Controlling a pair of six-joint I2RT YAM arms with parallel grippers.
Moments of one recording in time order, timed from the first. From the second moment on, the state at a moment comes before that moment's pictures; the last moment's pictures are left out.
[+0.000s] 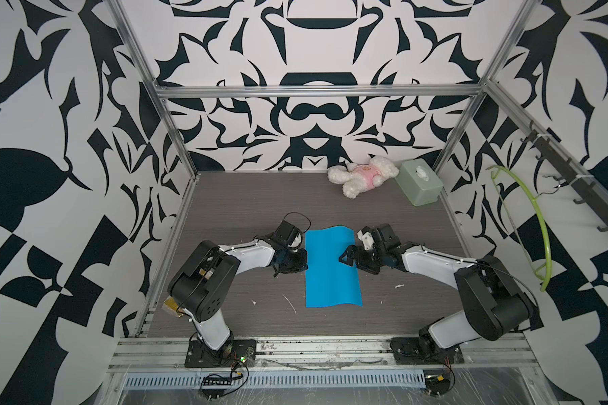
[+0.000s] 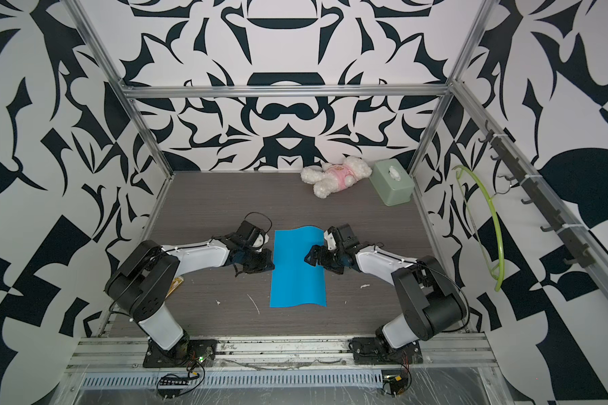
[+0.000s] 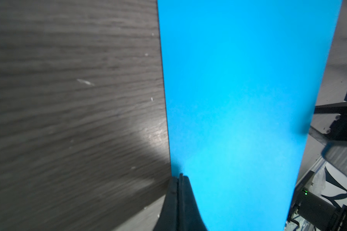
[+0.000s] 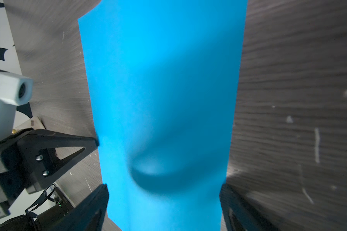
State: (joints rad) left arm -0.63 1.71 0.86 -0.27 0.39 -0.63; right arm 0.42 1.51 0.68 -0.18 -0.47 0.65
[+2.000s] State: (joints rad) left arm -0.69 1.92 1.05 -0.13 0.47 -0.68; right arm 0.42 1.61 0.72 -0.06 -0.55 0.68
